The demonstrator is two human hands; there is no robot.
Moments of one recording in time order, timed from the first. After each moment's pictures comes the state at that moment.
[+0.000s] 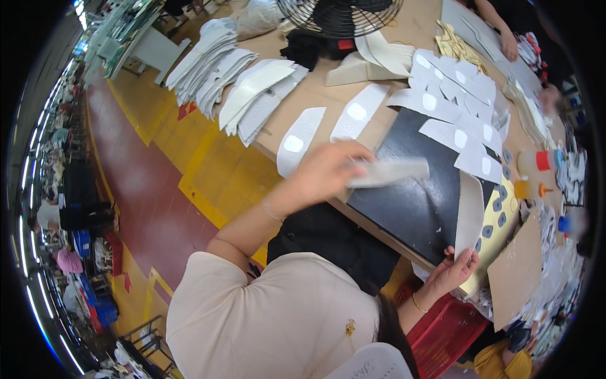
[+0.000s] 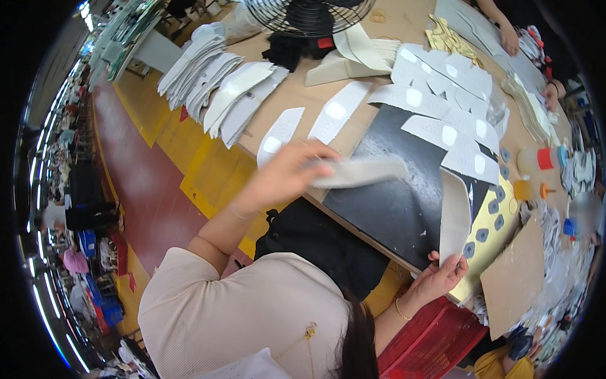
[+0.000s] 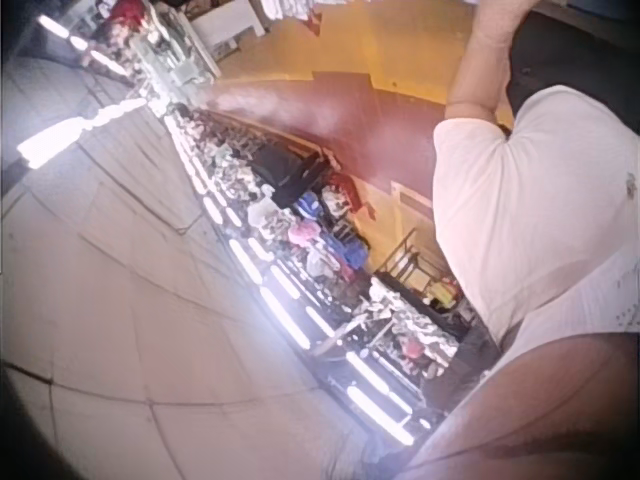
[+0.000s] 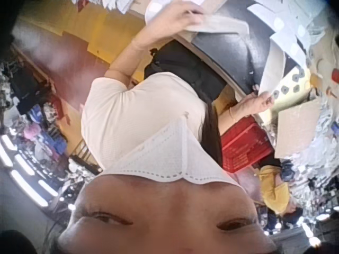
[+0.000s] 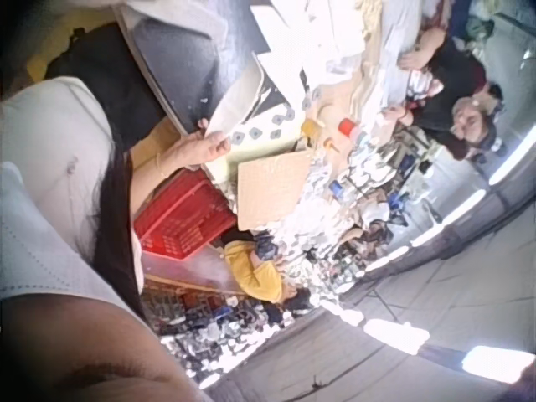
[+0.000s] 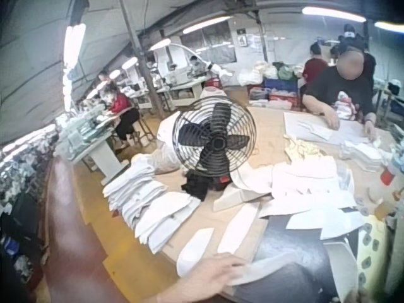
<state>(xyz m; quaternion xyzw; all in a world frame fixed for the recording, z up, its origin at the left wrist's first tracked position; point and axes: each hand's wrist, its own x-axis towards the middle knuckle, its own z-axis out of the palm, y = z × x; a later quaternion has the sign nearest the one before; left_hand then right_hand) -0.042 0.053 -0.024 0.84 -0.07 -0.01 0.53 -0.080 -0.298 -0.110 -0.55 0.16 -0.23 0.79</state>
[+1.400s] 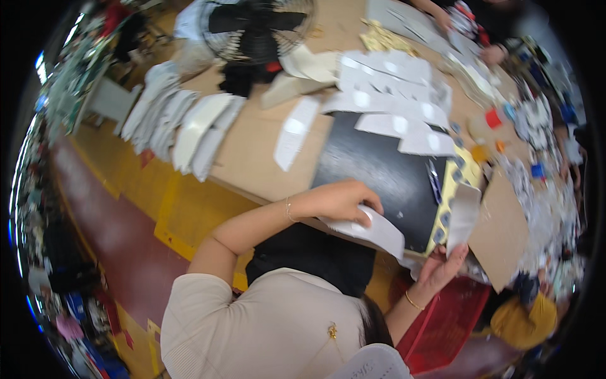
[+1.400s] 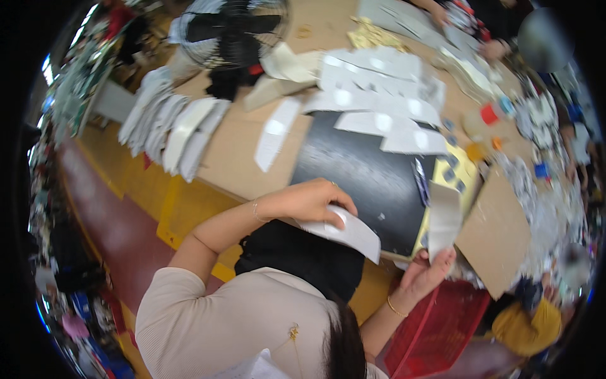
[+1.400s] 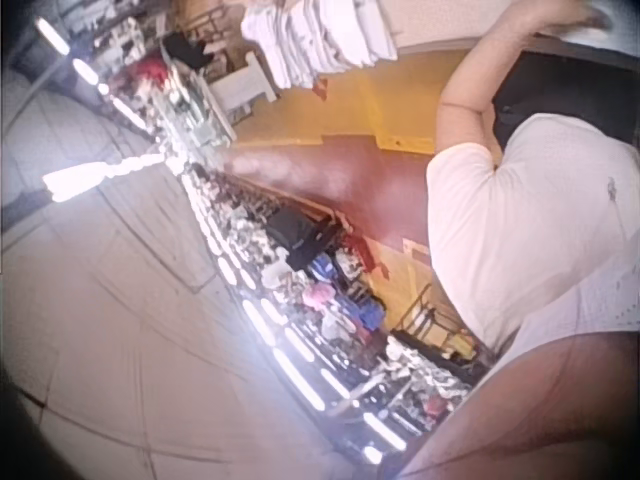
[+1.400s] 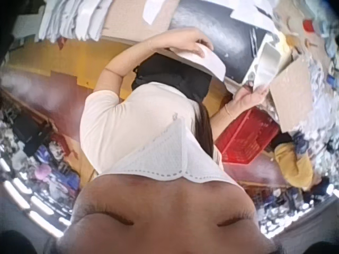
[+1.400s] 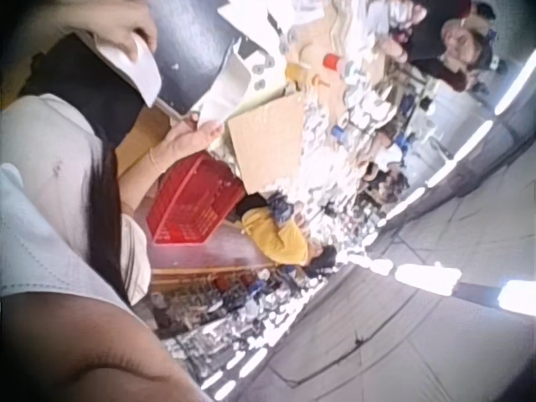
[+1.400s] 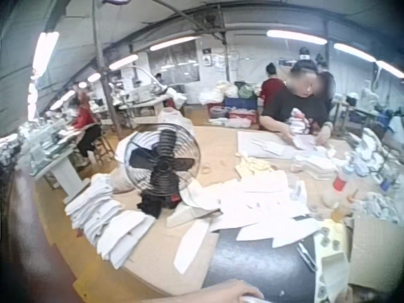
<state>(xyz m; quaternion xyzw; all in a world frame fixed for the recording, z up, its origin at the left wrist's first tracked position) 0.005 -0.035 -0.034 0.79 -0.29 -0.27 0.46 -0.098 -0.338 -0.084 -0.45 0.13 -0.26 0.84</state>
